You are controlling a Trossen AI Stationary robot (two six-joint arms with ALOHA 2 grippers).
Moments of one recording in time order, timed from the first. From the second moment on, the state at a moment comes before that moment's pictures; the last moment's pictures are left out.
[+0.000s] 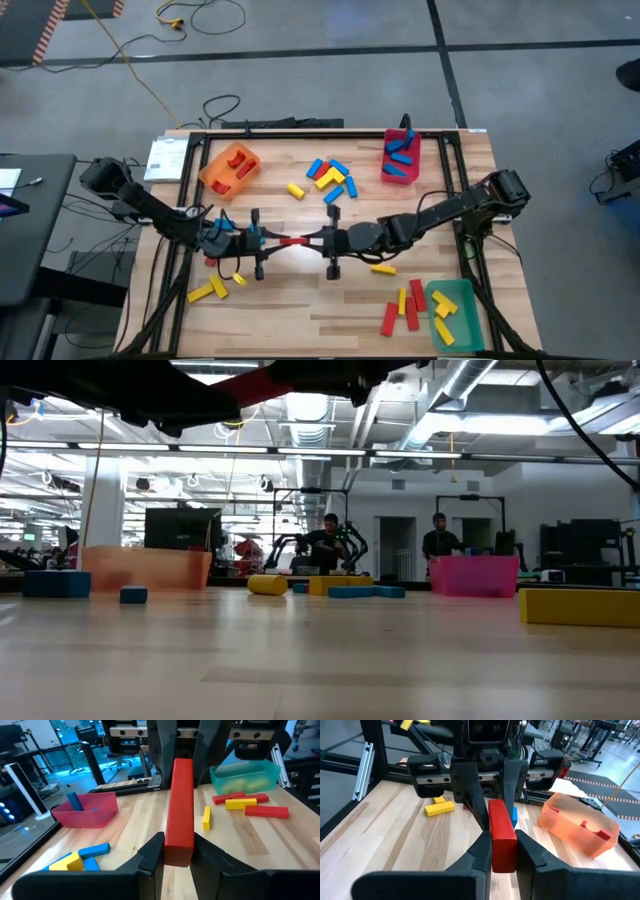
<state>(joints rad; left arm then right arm) -0.48 1.24 0.44 0.70 -0.65 0.12 0.29 1.71 1.11 0.30 0.34 -0.08</state>
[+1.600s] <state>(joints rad) 0.28 0.81 0.44 -0.63 -0.76 -0.51 0.39 1.71 1.08 -0.14 0.63 0.18</state>
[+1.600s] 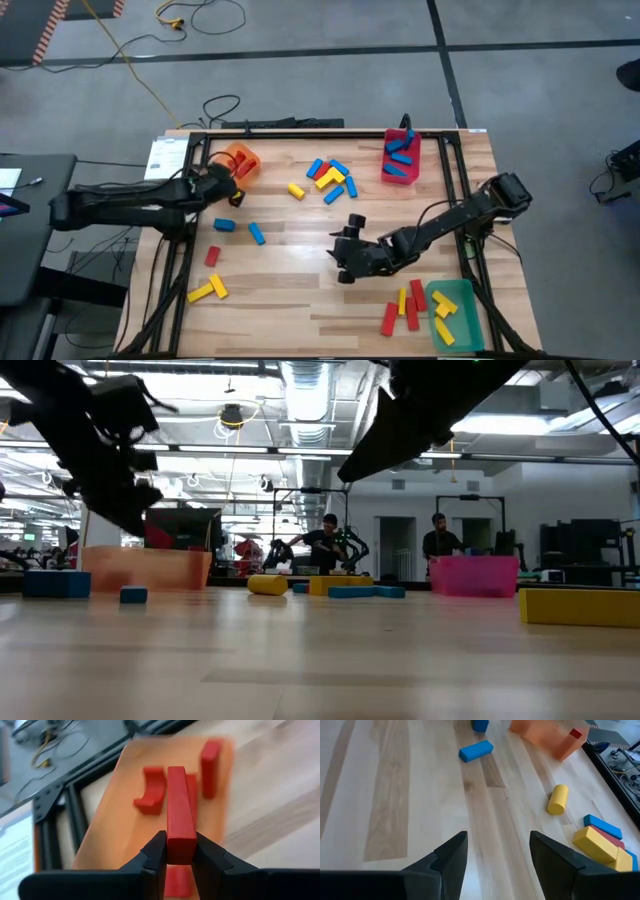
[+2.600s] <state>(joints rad) 0.05 0.73 0.44 -0.16 -0.40 -0.33 0.58 1.62 1.08 -0.84 0.52 0.62</state>
